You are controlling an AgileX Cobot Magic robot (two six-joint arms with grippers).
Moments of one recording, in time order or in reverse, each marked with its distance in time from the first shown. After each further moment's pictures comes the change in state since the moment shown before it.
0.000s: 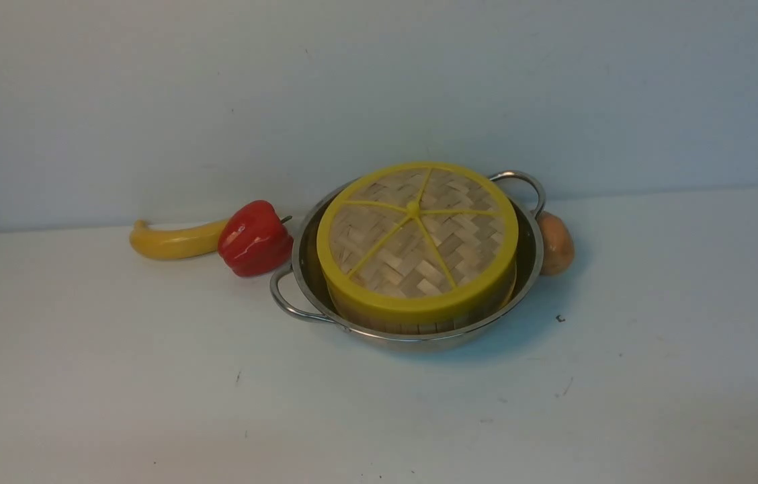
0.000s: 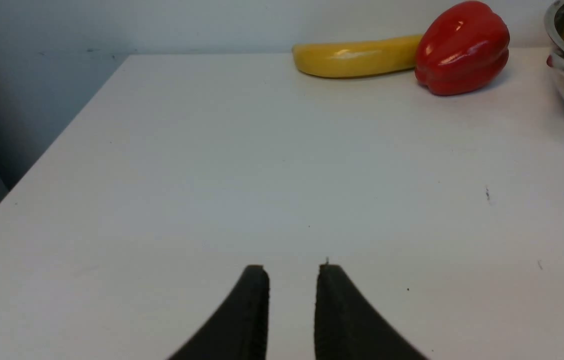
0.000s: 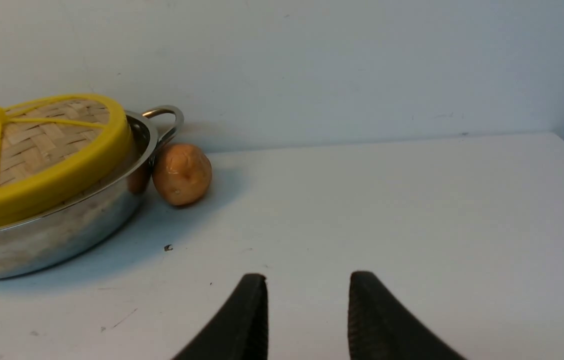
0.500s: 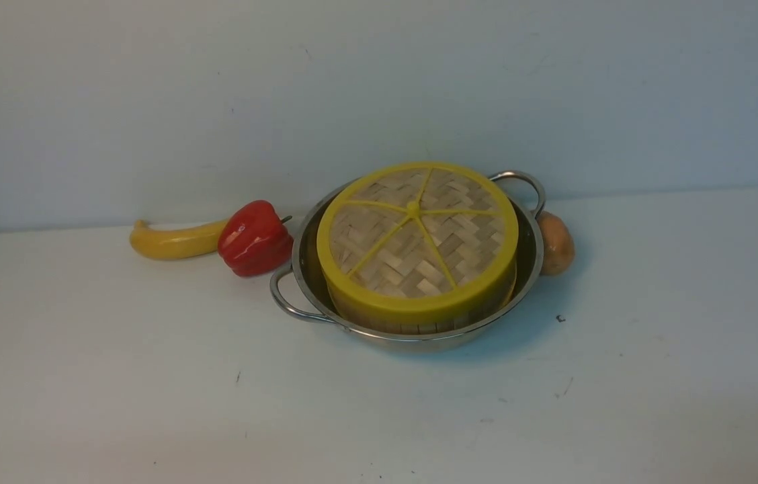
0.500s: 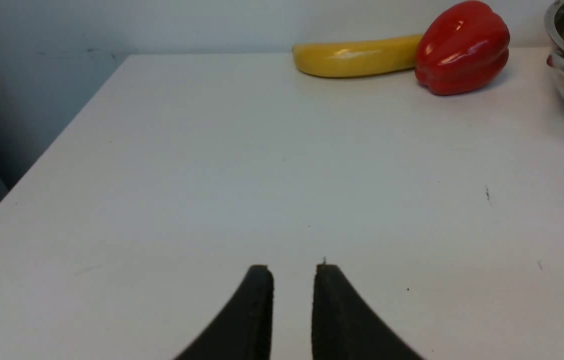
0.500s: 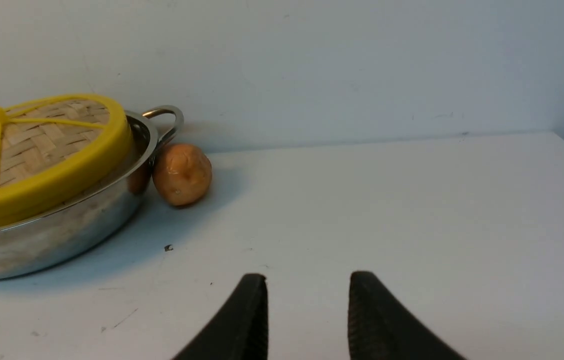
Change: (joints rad) right arm 0.000 0.000 0.000 0.000 0.000 0.000; left arm 0.000 0.000 0.000 0.000 0.000 0.000
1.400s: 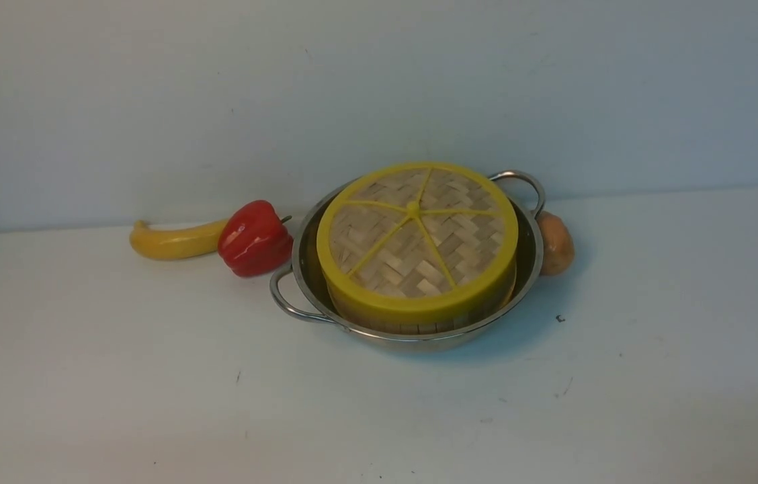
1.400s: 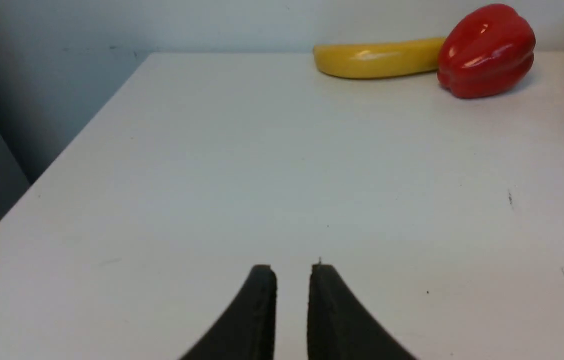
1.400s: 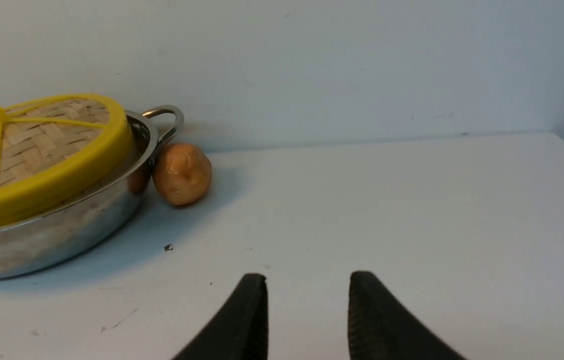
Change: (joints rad) right arm 0.000 0.000 0.000 0.000 0.000 -0.001; left arm 0.038 0.000 0.000 0.001 -0.001 0.000
